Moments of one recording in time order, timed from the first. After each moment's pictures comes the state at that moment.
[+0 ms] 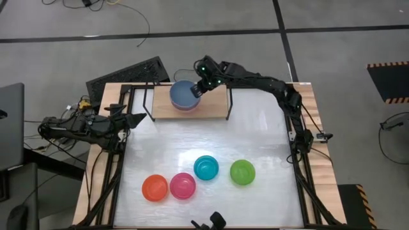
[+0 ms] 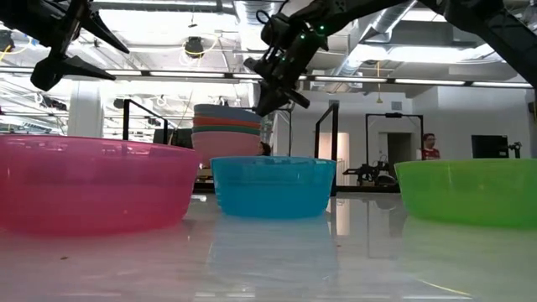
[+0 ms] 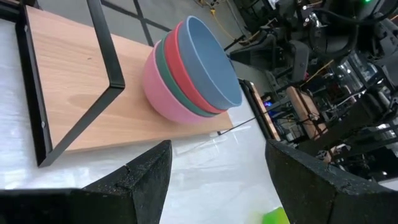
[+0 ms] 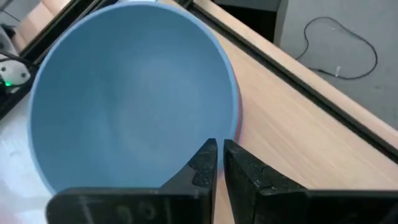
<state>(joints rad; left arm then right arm) -0.15 0.25 0.54 -0.67 -0.75 -1.17 -0.46 2.11 2.03 -0.77 -0.04 0.38</state>
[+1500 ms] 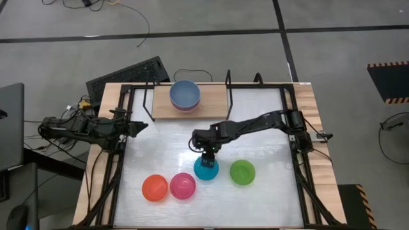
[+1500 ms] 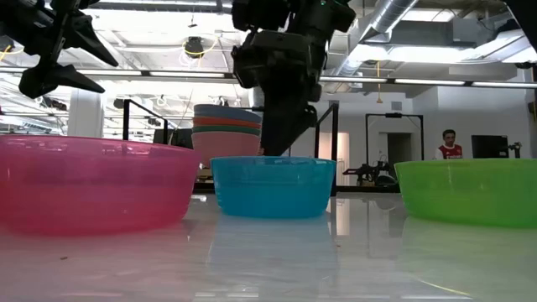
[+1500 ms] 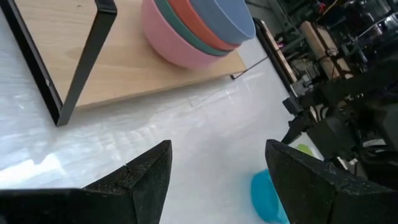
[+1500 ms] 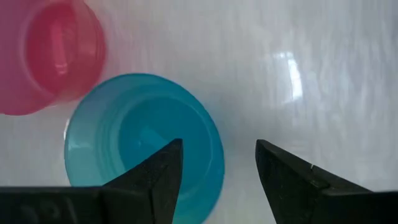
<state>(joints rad) -0.15 0.25 0.54 -0.80 -0.54 -1.13 0.06 2.05 1.63 -0.76 -0.12 0.32</state>
